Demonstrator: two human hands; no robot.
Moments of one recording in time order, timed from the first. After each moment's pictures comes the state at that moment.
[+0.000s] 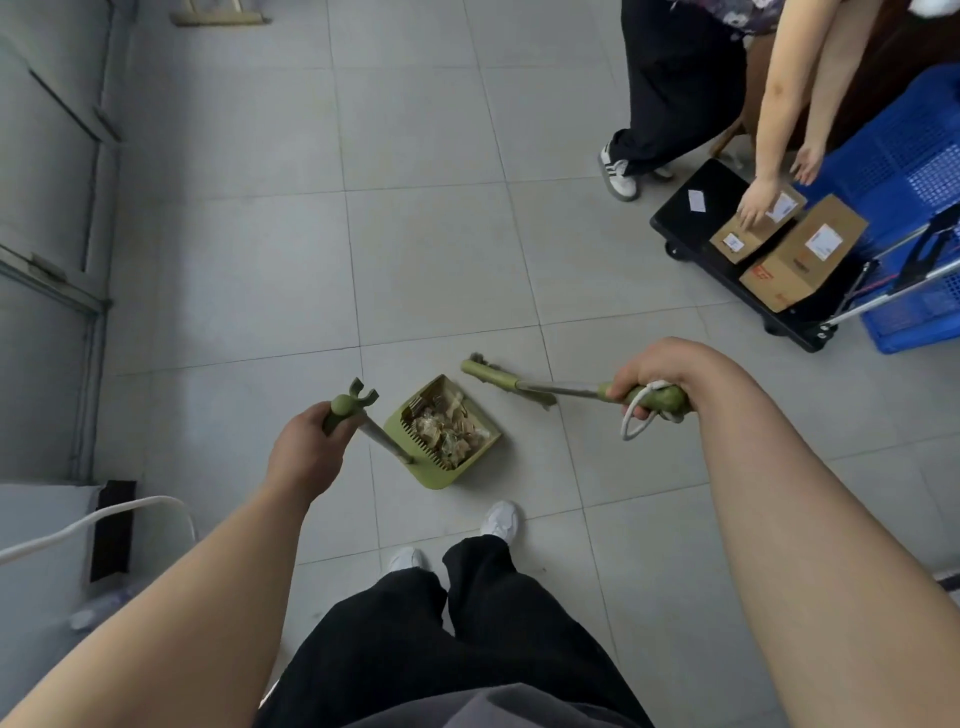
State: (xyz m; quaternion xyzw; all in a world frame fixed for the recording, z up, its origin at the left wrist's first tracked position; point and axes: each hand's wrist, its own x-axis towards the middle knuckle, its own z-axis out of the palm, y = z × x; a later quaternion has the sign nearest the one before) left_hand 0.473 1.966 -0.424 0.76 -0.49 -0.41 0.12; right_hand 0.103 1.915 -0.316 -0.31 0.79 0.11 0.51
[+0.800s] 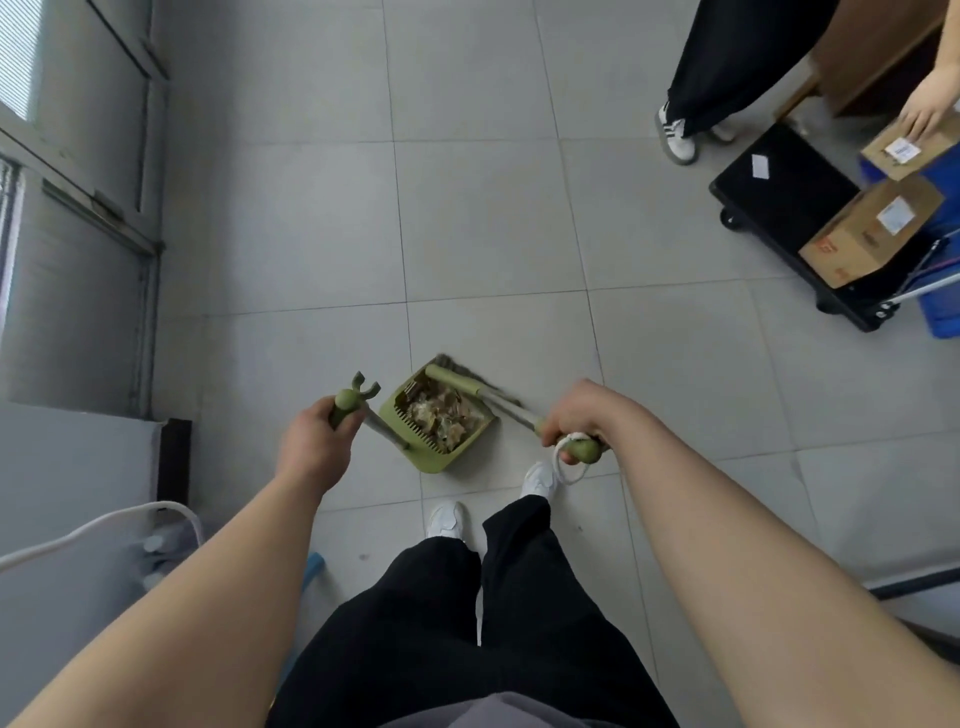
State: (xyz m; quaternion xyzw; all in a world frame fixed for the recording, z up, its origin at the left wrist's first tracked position) left_hand 0.573 2.022 -0.436 0.79 -0.45 -0.41 0.12; right_hand 0.286 1.980 -0.386 -0.37 0.73 0.21 0.53
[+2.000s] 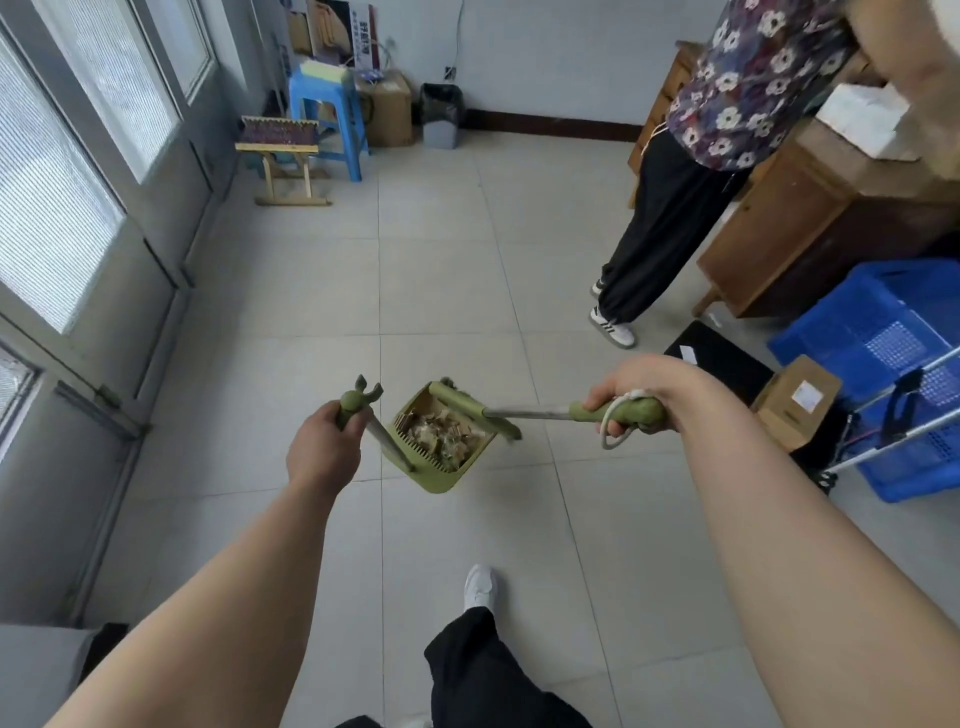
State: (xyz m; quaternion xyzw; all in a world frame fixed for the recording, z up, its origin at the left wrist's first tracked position) left_hand 0.530 1.831 -0.334 0.76 -0.49 -0.33 0.26; right_hand 0.220 1.824 -0.177 -0.46 0.77 0.04 0.45
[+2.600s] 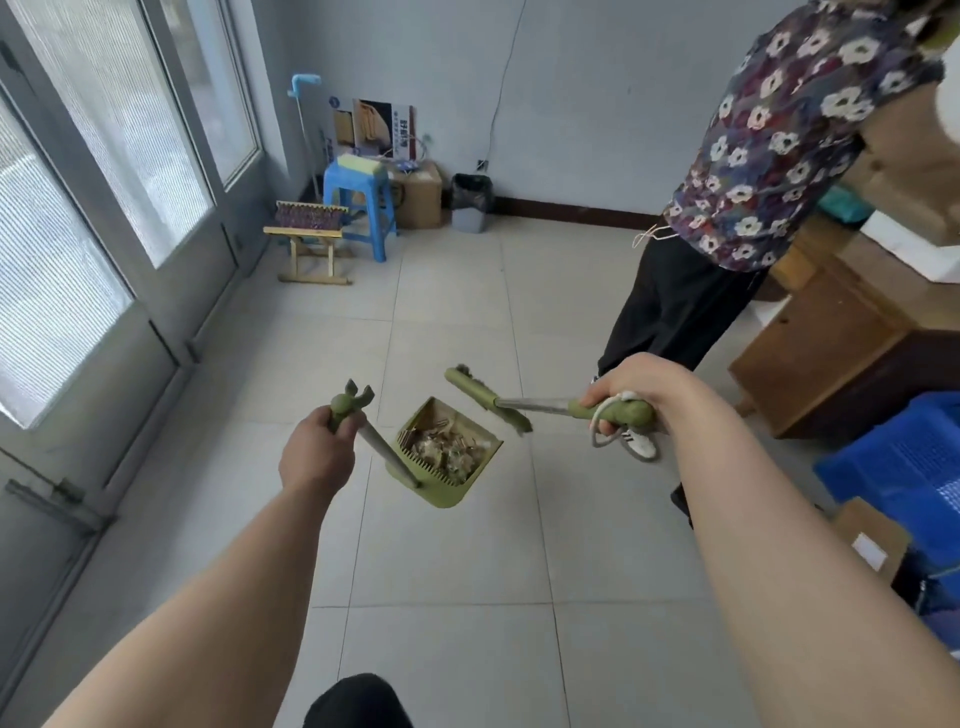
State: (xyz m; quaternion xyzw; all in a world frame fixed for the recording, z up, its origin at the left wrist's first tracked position) left_hand 0.452 1.593 -0.293 0.79 -0.43 -0.29 0.33; right_hand 0.153 1.573 -0.117 -0.44 0.76 -0.10 0.46
